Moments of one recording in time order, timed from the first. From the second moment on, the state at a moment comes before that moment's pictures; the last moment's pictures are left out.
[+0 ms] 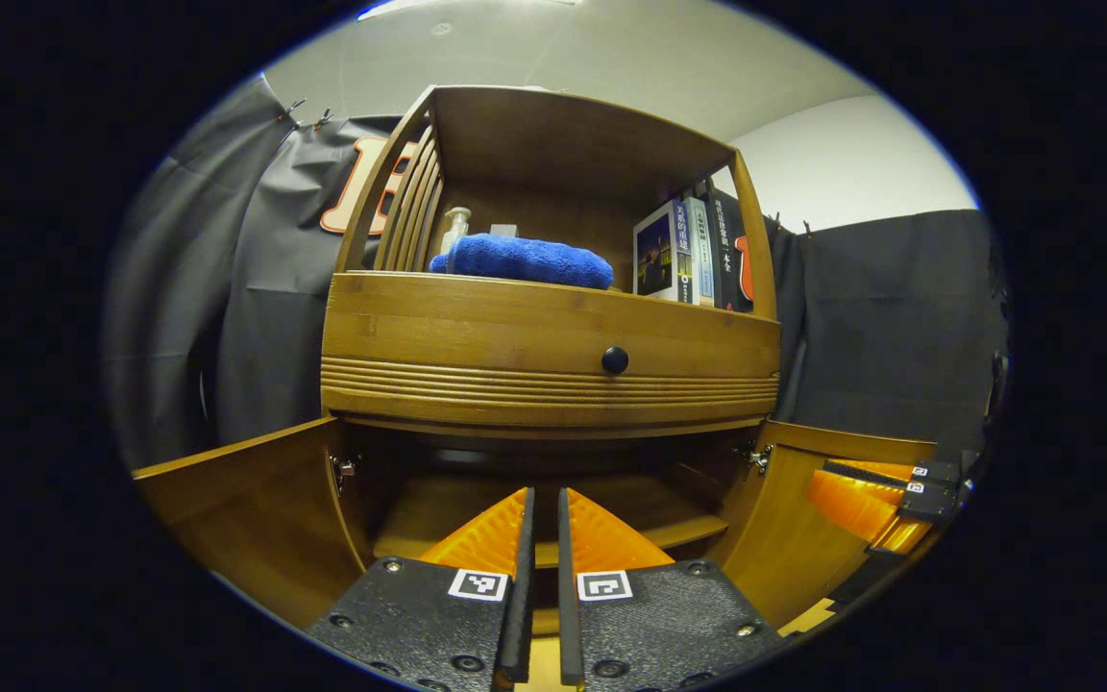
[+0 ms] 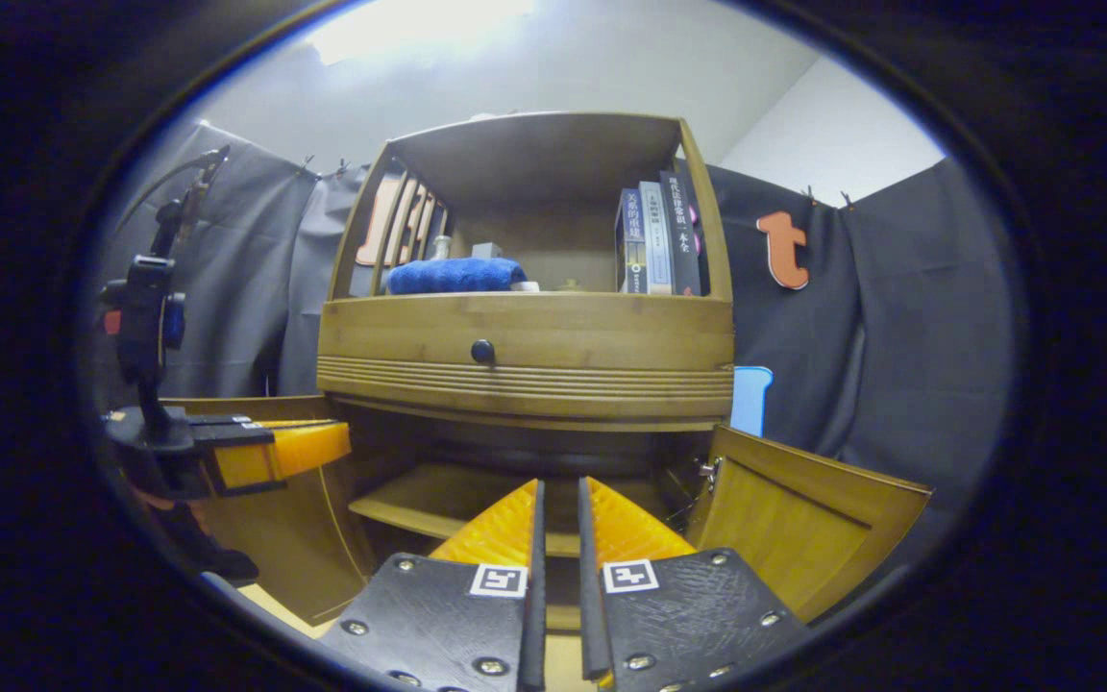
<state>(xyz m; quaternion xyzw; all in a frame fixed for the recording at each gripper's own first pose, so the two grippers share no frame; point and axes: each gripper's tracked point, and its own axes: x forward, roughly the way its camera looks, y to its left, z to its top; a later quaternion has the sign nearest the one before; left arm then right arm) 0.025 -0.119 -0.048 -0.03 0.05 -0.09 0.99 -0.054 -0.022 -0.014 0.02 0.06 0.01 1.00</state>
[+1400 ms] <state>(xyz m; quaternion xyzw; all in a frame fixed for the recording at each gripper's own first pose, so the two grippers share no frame) 0.018 -0.122 -0.043 -0.04 0.02 -0.09 0.99 -0.068 -0.016 -0.002 0.03 0.04 -0.03 1.00</state>
